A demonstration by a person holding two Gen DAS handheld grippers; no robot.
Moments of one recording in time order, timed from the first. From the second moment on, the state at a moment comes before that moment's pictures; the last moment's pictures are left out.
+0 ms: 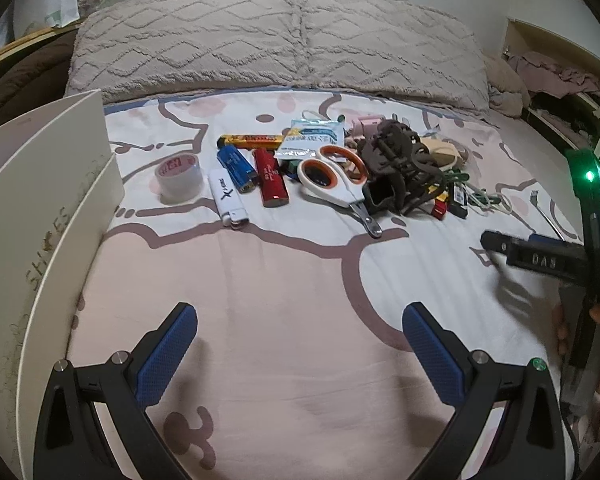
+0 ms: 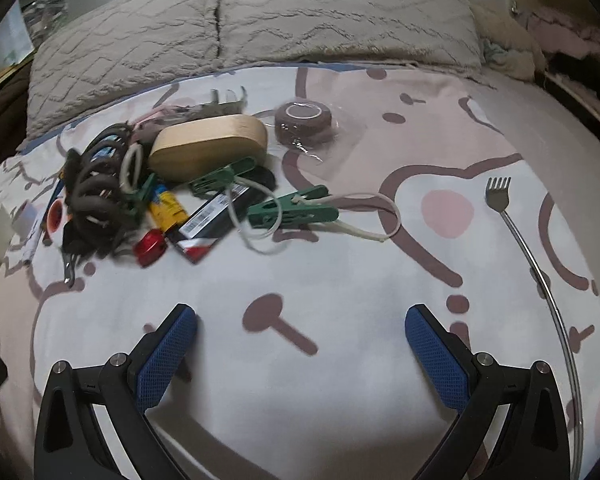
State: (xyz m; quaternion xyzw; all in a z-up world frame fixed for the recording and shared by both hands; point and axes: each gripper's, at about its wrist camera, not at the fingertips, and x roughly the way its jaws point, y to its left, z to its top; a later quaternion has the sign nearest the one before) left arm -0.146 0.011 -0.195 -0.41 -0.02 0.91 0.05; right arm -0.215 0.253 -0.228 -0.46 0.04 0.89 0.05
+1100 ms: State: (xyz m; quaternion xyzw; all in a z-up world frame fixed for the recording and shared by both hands) left arm -0.167 0.021 -0.221 -0.47 -0.01 0.88 0.05; right arm -0.270 0.282 -0.251 -0.43 0.06 0.90 0.06
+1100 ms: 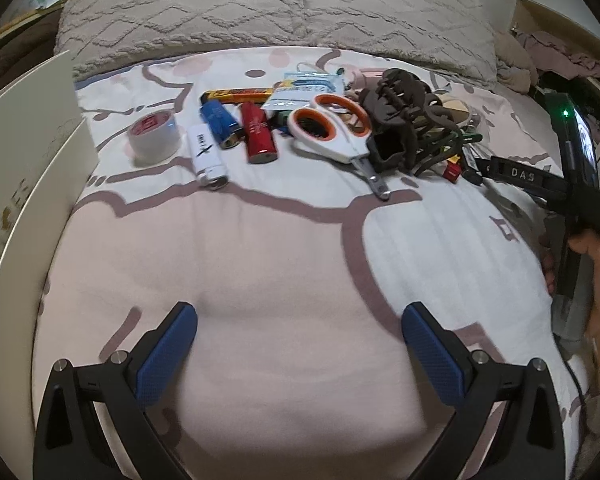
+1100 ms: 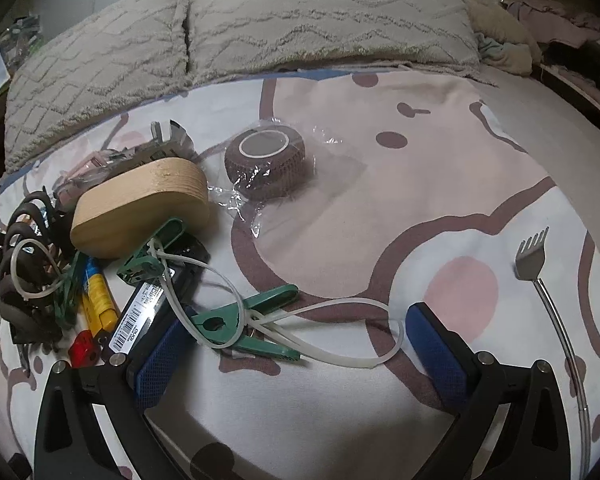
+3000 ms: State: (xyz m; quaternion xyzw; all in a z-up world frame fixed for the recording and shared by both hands) left arm -0.180 0.026 -0.214 -0.44 -0.06 0.89 0.12; right arm -0.239 0.271 -0.238 -0.37 0.09 0.92 -0.03
